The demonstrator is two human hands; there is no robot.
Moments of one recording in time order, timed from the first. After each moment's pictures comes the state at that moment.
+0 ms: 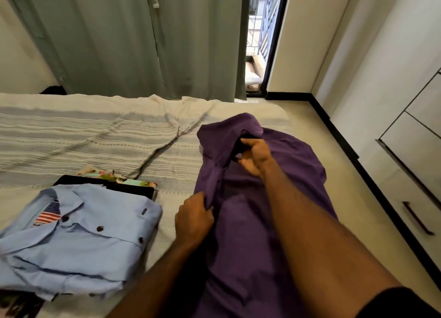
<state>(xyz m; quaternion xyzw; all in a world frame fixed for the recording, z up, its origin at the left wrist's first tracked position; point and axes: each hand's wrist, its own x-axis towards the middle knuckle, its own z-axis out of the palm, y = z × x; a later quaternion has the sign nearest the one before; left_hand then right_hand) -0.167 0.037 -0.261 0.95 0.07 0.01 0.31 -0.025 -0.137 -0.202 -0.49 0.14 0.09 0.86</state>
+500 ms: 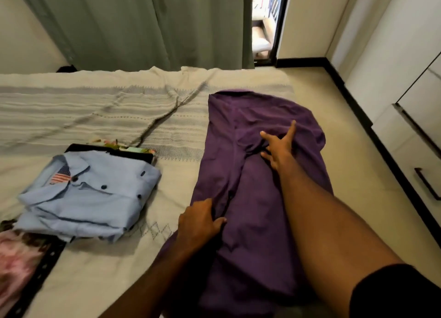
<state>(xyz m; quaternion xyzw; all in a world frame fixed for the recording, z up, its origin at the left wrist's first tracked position) -0.260 0.005 -0.282 0.98 0.01 -0.10 0.19 -0.076 -0.227 -0.270 -0.57 0.29 0.01 0.77</state>
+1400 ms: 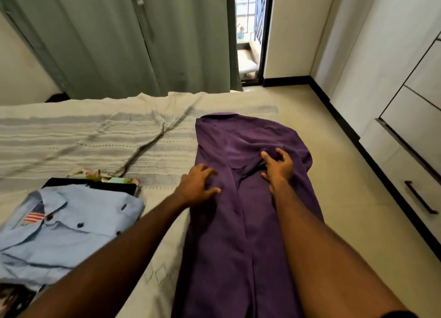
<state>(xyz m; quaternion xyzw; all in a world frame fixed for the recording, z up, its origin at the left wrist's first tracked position) -0.103 -0.011 -0.252 0.96 -0.16 -0.09 0.19 -0.067 -0.264 -0.286 -0.60 0.33 -0.15 0.71</state>
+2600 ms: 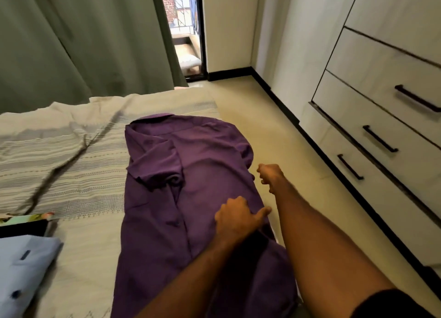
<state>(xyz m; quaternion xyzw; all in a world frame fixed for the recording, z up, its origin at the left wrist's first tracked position) -0.191 -0.261 -0.275 0.95 -0.13 -0.17 0.22 -0.088 -0.432 -0.323 -0.72 0.47 0.07 0.50</state>
